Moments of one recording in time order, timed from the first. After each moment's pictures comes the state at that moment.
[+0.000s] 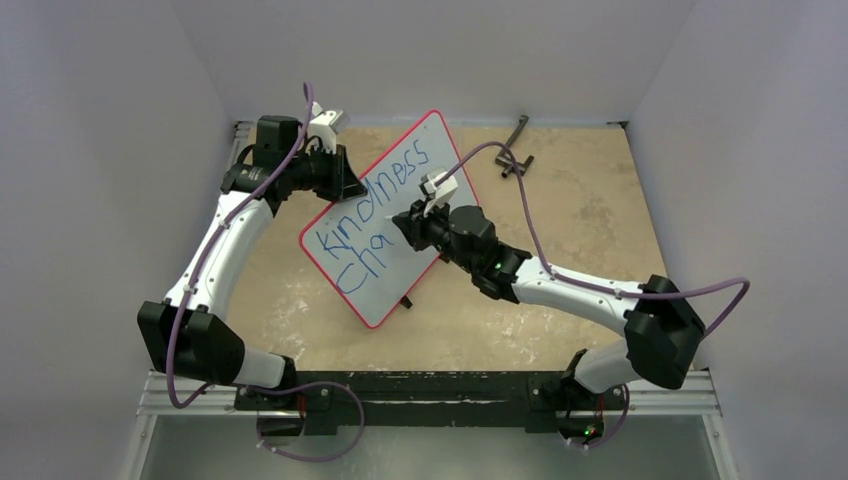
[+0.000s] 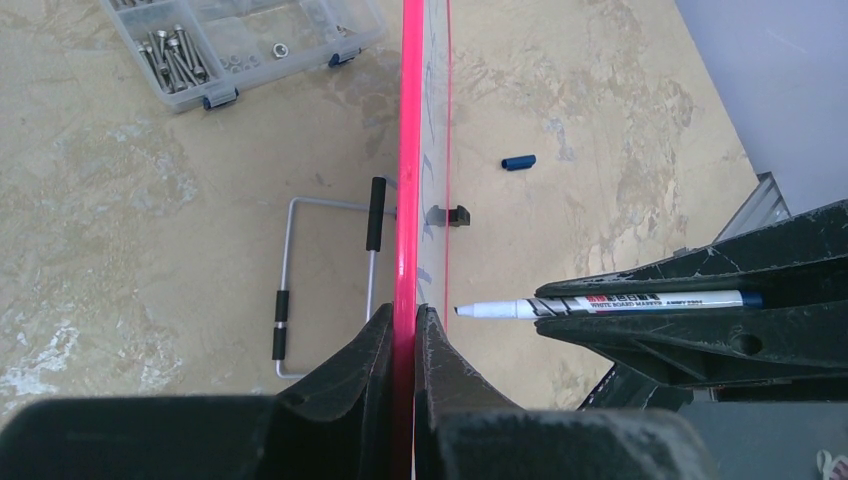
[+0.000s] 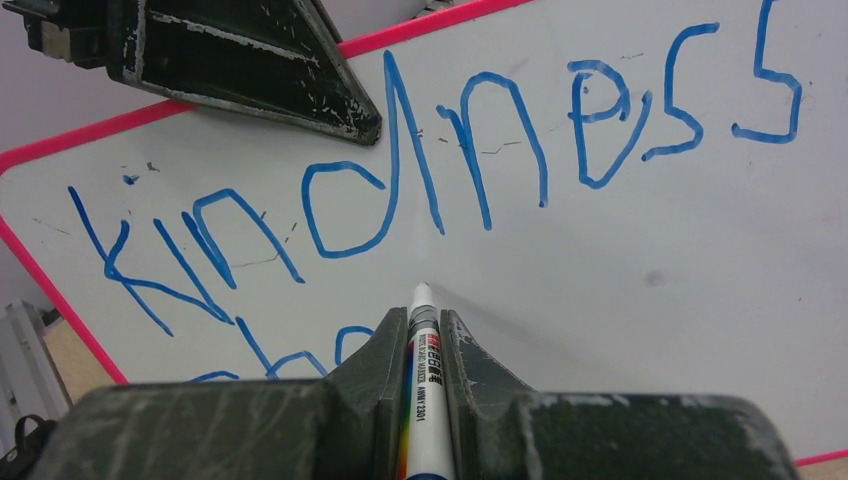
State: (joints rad) left arm -0.19 1.41 1.40 -0.66 0.61 -0.08; right arm 0.93 1.42 0.93 0.37 0.17 0.25
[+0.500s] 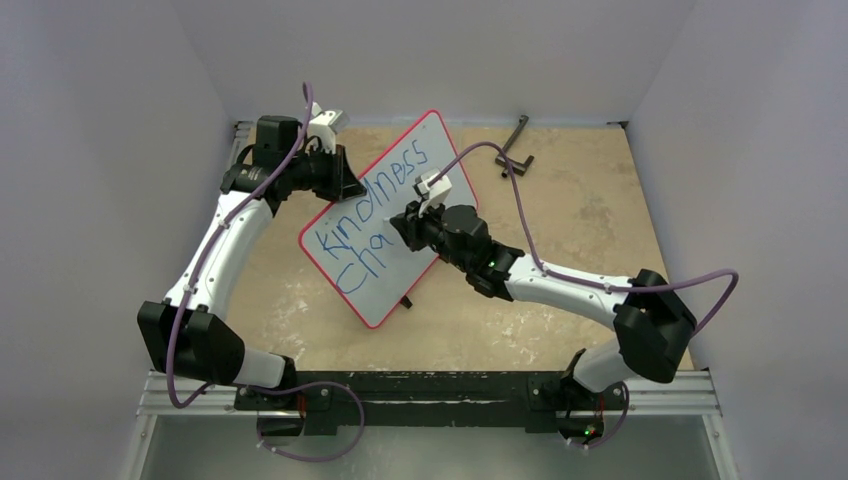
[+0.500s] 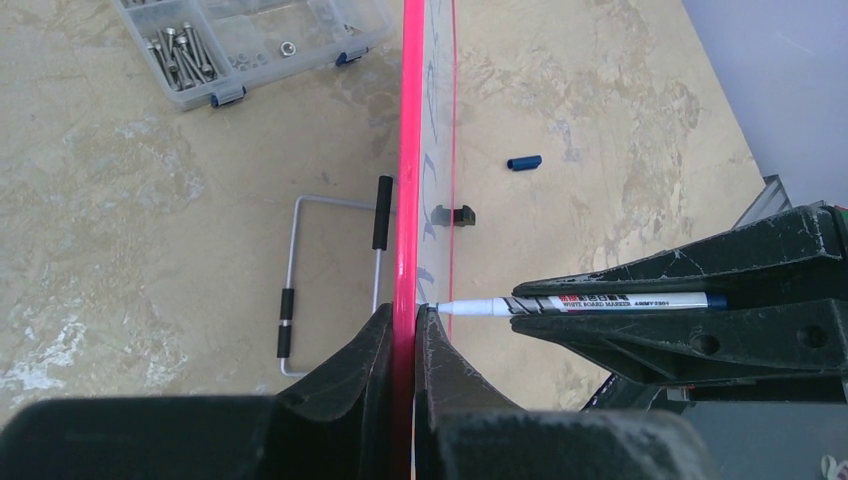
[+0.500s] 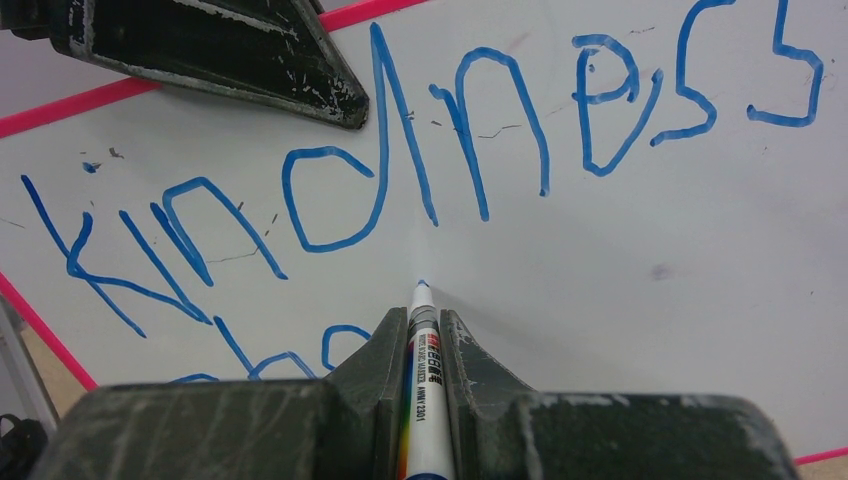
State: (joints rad) left arm -0.19 1.41 1.40 -0.67 0.61 -0.08; right arm 0.93 1.48 0.96 0.37 0.18 0.24
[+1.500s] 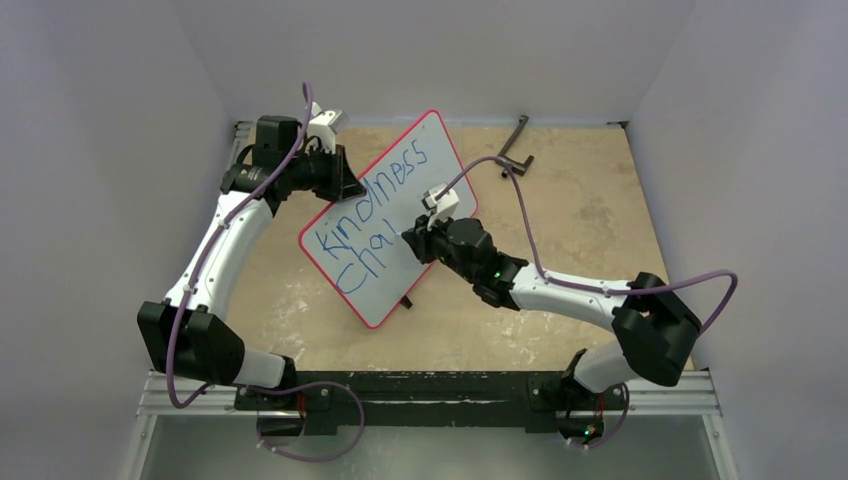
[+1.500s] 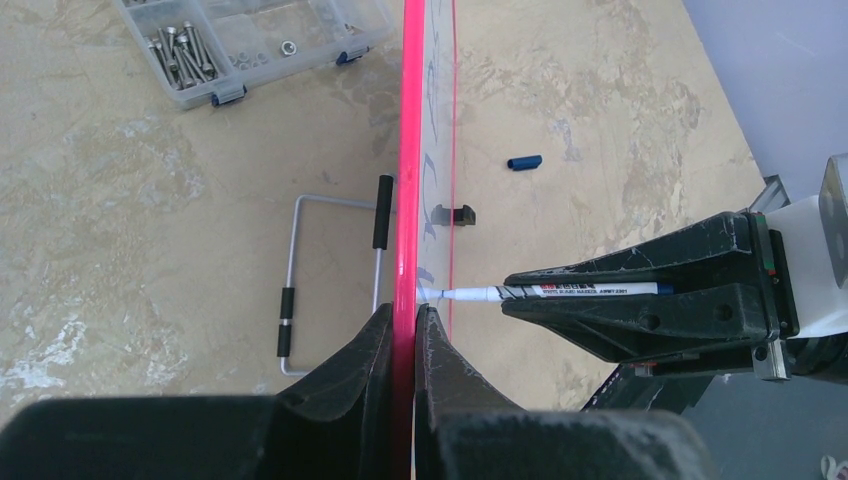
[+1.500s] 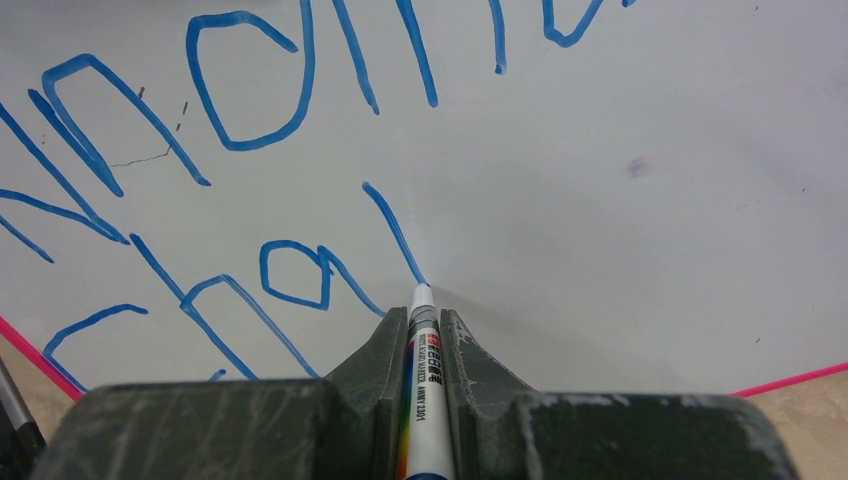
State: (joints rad) left arm -0.19 1.41 1.40 -0.67 0.60 -0.08; right arm 0.92 1.45 0.82 0.41 0.19 0.26
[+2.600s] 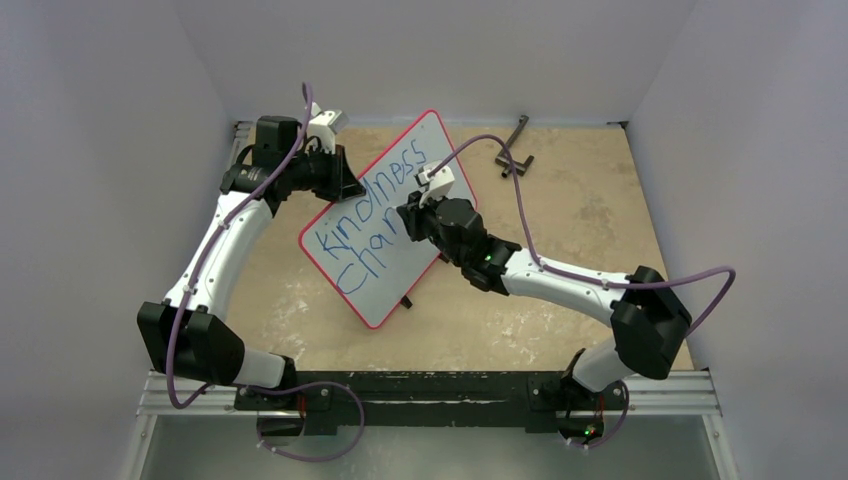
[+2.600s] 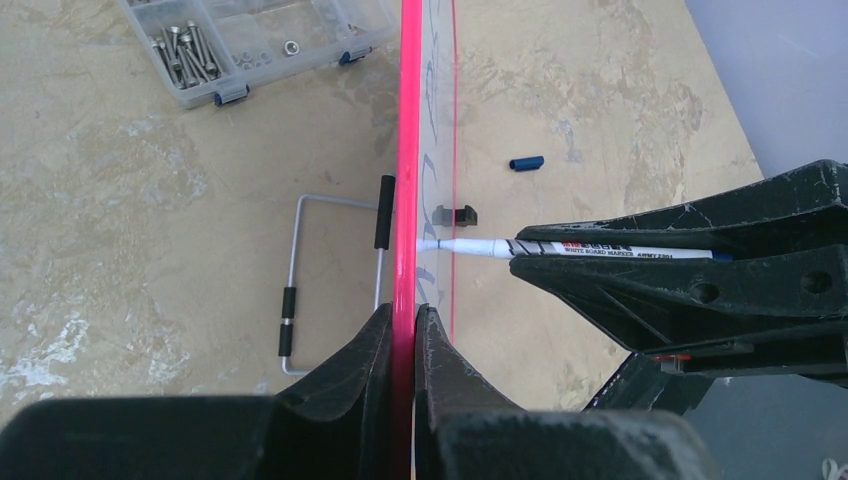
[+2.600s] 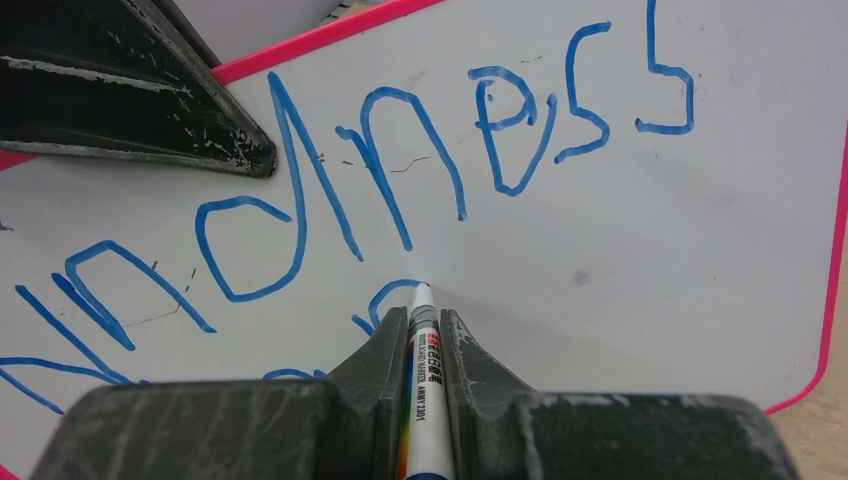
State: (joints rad) left arm -0.18 1.41 1.40 -0.67 0.60 -0.08; right arm 0.92 1.51 1.02 0.32 0.32 0.24
